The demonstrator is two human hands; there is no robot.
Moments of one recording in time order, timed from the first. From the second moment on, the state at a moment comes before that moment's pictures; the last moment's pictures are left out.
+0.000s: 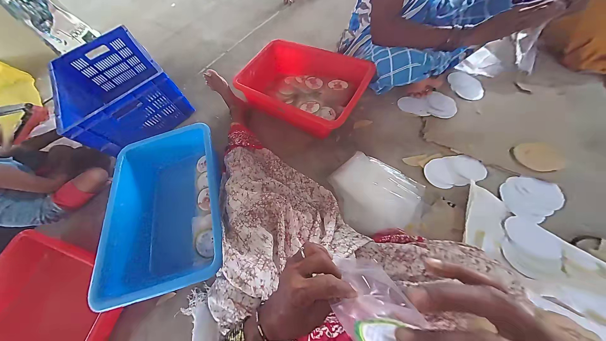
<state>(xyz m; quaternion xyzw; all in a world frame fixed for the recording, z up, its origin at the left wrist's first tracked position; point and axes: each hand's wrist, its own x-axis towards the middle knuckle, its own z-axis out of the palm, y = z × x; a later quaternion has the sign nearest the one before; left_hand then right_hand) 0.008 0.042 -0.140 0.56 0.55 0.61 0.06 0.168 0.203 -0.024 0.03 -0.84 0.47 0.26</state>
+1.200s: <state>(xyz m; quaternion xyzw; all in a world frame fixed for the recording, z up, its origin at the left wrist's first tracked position) 0.004 0.031 -0.176 0.40 0.60 0.68 0.13 0.109 0.311 -0.235 -0.45 -0.86 0.25 -0.01</state>
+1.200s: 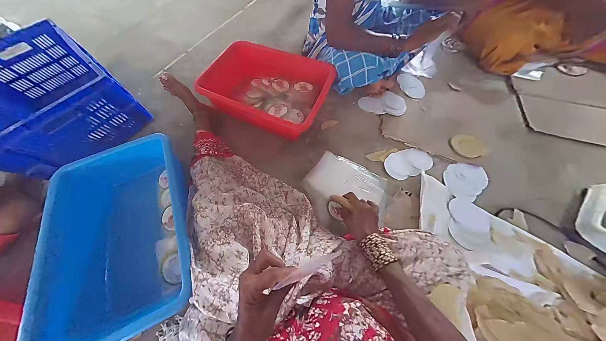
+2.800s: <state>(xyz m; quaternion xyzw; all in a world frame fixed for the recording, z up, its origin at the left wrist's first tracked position) -0.006 0.056 -0.139 0.55 0.54 0.63 0.04 0.147 0.218 -0.033 0.07 -0.82 0.51 0.24</state>
